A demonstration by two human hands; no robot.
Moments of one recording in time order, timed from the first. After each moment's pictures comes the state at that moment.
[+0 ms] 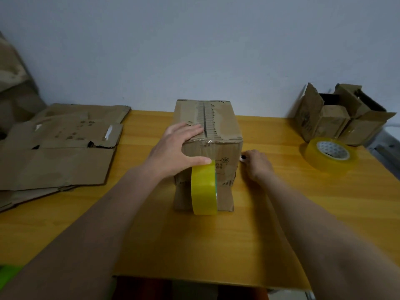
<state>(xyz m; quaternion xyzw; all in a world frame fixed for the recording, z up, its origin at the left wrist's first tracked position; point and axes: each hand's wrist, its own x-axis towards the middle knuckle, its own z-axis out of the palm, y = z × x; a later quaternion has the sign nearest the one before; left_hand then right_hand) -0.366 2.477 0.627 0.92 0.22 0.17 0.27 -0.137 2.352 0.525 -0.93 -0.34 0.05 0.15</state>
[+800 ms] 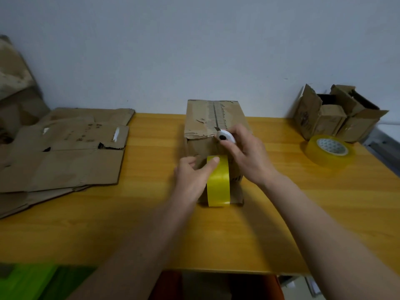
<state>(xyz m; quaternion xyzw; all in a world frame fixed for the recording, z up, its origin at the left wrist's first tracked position) -0.384 2.426 0.592 0.62 0.40 0.24 0.64 -0.261 2.339 0.620 -0.74 -0.50 -0.04 0.45</state>
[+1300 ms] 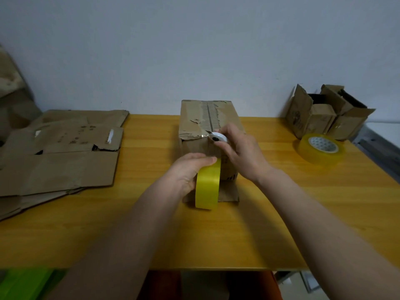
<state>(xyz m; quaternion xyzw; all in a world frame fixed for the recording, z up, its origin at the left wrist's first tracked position) -0.368 2.442 0.606 0.53 0.35 0.12 0.76 -0.254 2.339 0.619 -0.73 -0.55 -0.08 0.41</state>
